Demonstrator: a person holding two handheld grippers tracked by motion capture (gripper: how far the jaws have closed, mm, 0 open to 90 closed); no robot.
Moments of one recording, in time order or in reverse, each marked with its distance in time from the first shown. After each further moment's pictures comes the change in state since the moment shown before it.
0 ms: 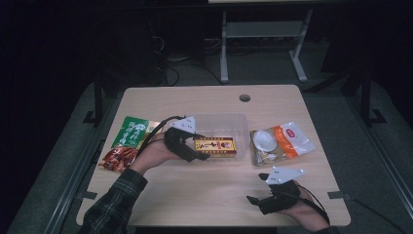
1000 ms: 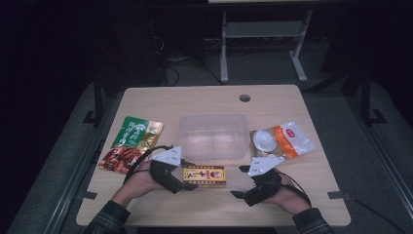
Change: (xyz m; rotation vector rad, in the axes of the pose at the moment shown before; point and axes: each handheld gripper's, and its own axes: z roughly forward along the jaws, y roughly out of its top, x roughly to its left) left arm -0.062 -0.060 -0.013 -0.014 -0.060 0.021; right arm -0.001 0.039 0.030 -0.018 0.135 -0.122
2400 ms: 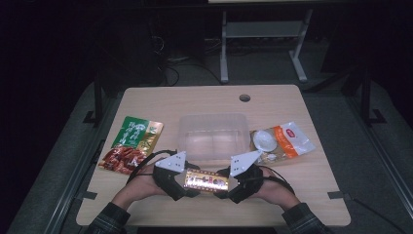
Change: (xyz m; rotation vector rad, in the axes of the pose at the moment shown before) left arm -0.014 0.004 0.008 0.002 -0.024 0.066; right arm 0.008 0.044 0.026 -0.011 0.229 -0.186
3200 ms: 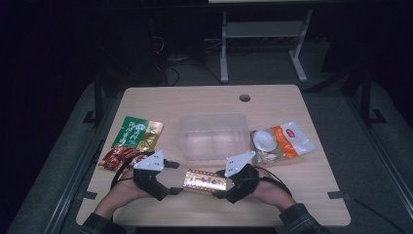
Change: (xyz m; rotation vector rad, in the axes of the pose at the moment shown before) left arm -0.002 -0.030 -0.036 -0.018 0.126 -0.087; right arm -0.004 -0.003 0.014 0.060 -0.032 -0.002
